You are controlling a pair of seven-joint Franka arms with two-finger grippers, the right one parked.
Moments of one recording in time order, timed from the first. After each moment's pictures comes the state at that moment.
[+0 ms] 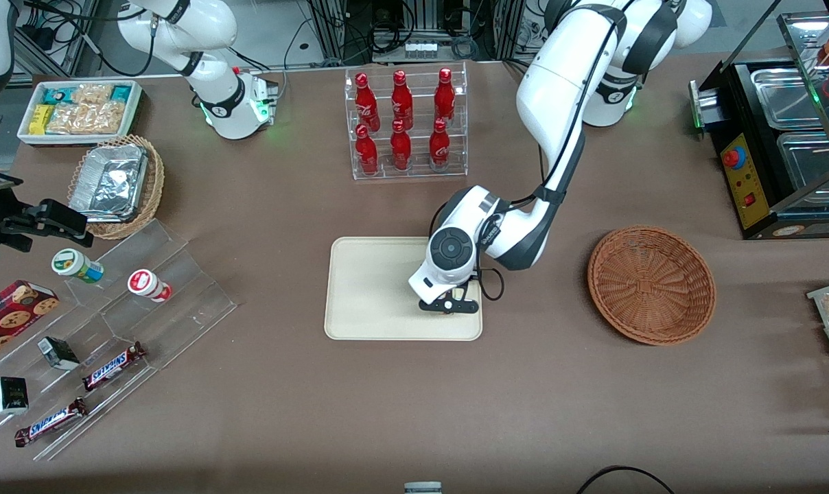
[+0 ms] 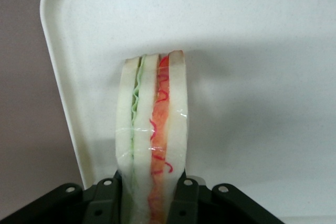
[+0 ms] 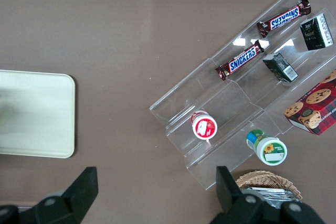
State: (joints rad) arm -0.70 0.82 0.03 -1.37 -0.12 2.05 -0.54
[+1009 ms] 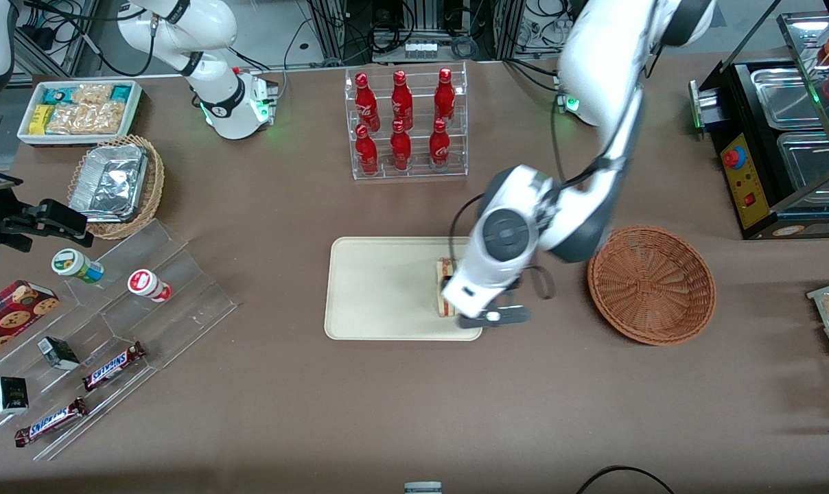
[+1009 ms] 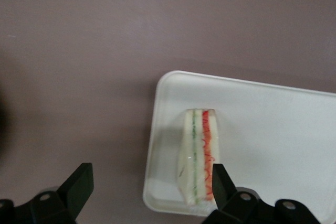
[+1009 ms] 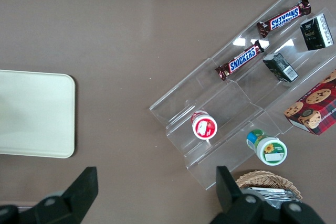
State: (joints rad) arm -0.61 0.59 0.11 -1.32 -0.11 1.87 -0.63
